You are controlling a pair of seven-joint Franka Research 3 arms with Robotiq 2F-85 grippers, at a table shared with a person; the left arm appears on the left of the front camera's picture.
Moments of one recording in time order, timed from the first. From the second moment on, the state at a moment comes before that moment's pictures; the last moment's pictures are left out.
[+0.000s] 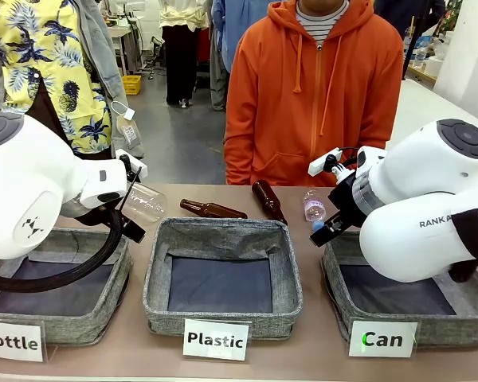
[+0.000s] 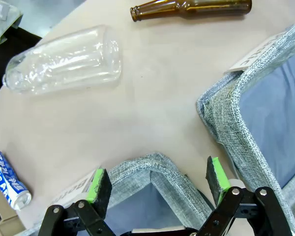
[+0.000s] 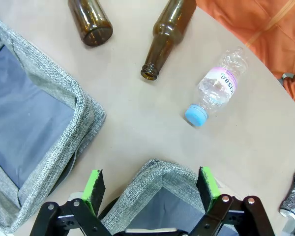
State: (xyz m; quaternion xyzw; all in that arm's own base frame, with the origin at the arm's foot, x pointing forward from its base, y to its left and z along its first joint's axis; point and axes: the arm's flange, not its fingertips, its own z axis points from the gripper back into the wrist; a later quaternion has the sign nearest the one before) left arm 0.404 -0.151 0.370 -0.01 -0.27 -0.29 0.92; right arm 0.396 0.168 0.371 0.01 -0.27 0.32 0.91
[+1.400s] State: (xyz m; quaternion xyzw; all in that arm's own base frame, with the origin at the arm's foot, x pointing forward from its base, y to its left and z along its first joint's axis) left arm 0.300 0.225 0.465 -0.49 -0.28 0.04 0.83; right arm 0.283 -0.192 0.486 0.49 -0.31 -0.13 0.80
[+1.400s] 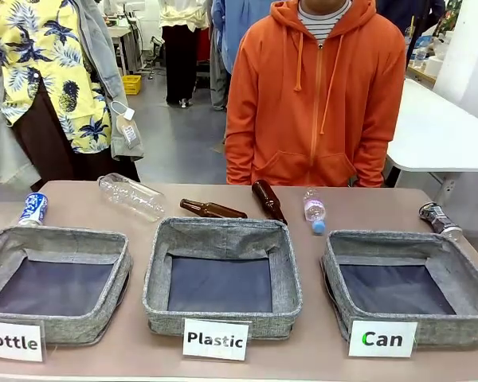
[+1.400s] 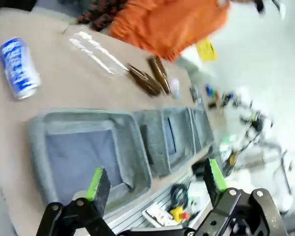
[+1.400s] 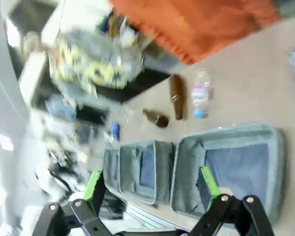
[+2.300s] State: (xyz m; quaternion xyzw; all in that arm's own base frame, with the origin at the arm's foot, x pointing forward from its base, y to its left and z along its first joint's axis) left arm 0.277 0.267 0.430 -0.50 -0.30 0.21 0.79; right arm 0.262 -0.252 0.401 0.50 -0.27 -0.27 0.77
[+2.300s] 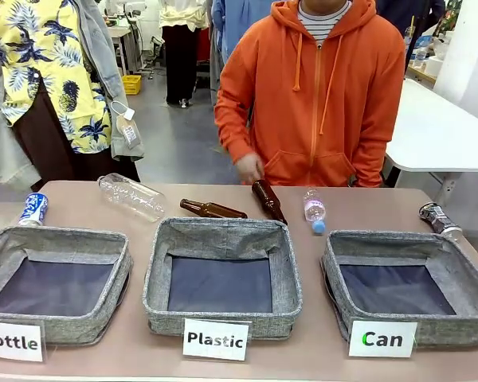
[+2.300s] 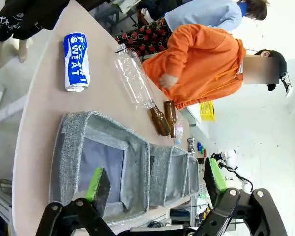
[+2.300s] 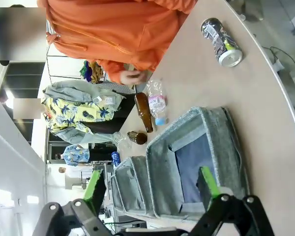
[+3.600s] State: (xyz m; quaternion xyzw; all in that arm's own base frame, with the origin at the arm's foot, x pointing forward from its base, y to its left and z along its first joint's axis) left arm 0.487 0.084 0.466 -0.01 -0.23 0.09 0.97; right arm 0.262 -0.250 0.403 0.50 -0.27 -0.28 0.77
